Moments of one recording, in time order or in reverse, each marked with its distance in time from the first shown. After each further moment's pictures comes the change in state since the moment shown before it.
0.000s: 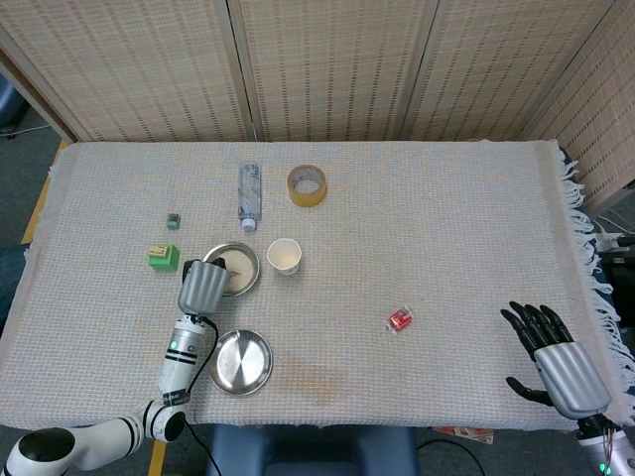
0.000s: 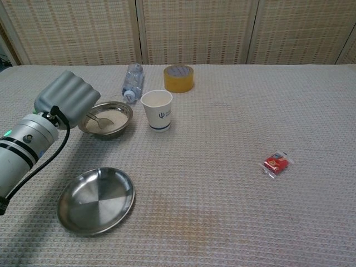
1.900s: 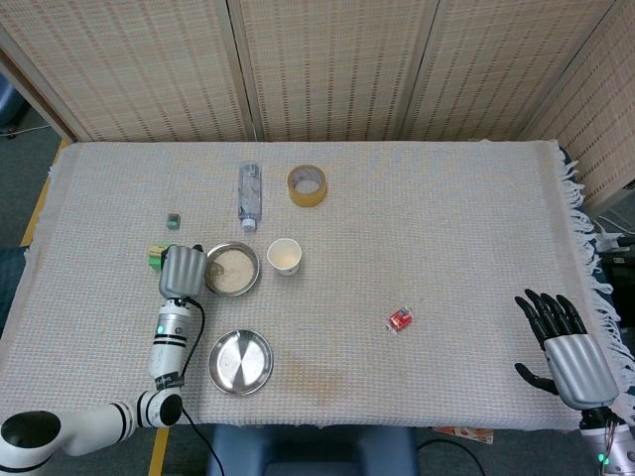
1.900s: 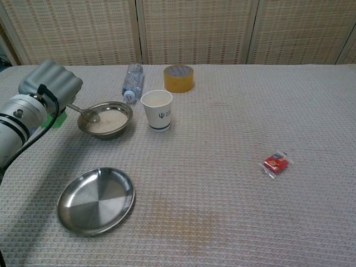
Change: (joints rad) left arm -0.081 0.094 0.002 -0.118 -0.280 0.009 0.085; right arm -0.010 -0.043 0.049 0.023 0.069 0.031 -0.073
